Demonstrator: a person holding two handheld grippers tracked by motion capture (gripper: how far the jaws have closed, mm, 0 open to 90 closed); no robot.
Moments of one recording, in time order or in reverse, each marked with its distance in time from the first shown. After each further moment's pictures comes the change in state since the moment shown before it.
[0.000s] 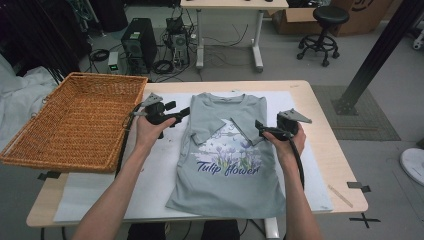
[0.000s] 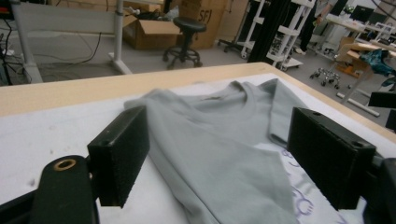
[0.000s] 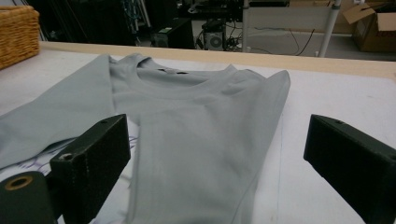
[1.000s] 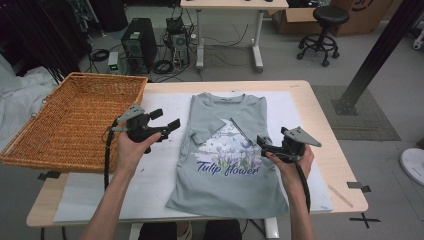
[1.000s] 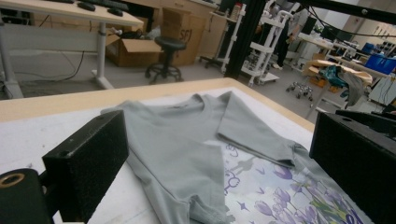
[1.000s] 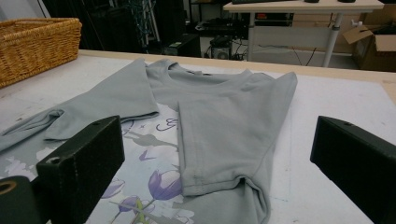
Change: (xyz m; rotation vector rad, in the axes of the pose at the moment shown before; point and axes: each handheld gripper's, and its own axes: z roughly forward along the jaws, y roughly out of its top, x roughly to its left) left arm -0.044 0.002 -0.089 -0.091 -0.086 -0.006; right arm 0.034 -0.021 -0.068 -0.078 0.025 -0.023
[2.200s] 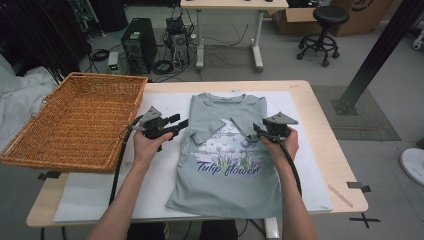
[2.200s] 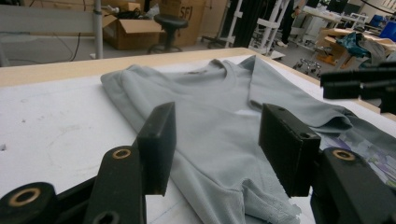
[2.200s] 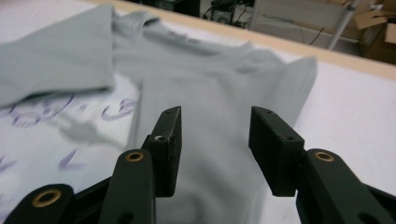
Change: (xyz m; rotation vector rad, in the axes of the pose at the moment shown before) left arm 0.038 -0.046 0.057 0.077 0.007 0.048; right arm -0.021 -0.002 0.078 0.172 0.003 -0.148
